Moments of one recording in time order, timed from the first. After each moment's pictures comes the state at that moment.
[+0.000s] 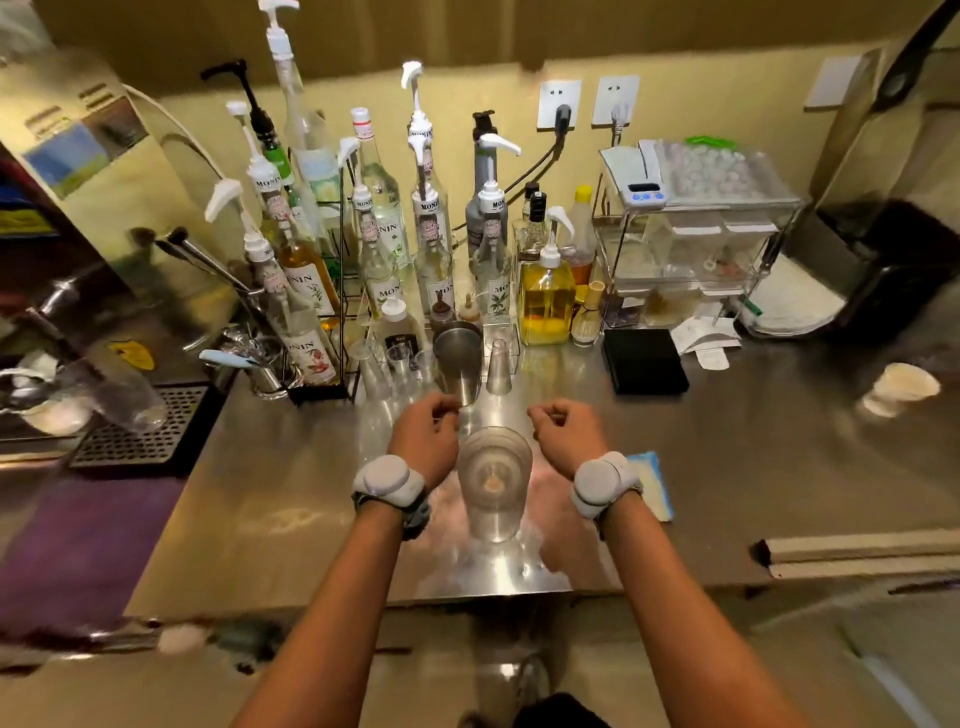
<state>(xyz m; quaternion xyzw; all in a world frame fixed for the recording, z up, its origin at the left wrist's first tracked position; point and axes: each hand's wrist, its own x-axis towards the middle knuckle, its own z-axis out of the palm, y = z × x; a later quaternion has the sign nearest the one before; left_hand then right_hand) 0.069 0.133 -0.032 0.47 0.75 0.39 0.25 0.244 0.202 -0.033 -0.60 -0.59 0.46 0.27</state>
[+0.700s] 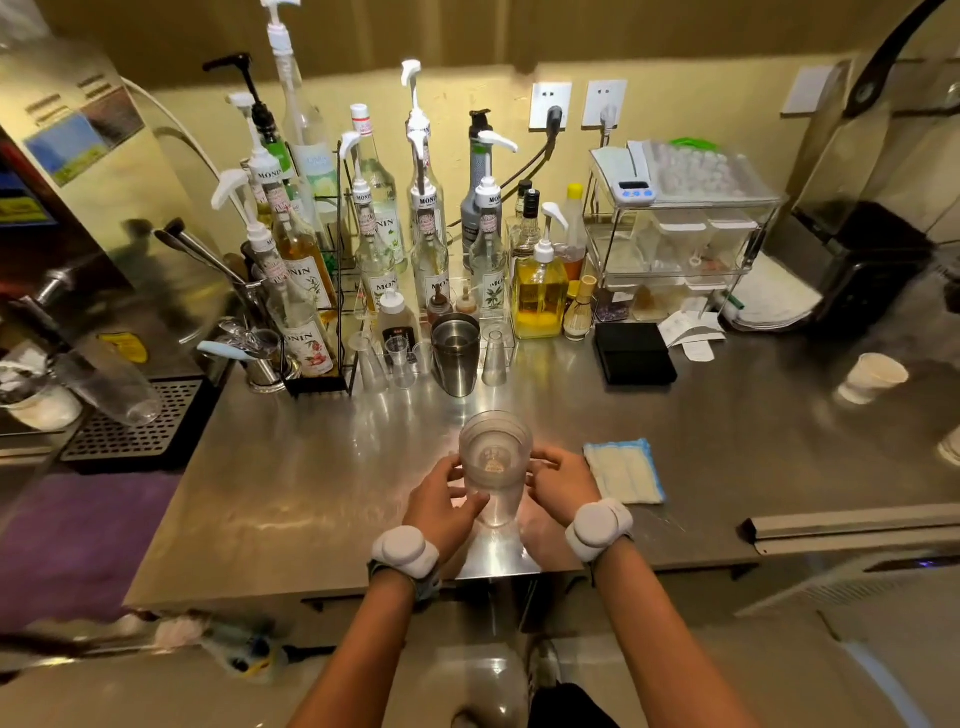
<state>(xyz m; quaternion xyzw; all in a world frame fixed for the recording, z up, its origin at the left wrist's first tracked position) 0.100 0.058 -0.087 0.46 0.73 0.38 0.34 0.254 0.147 -0.088 -0.60 -0.51 0.56 0.23</state>
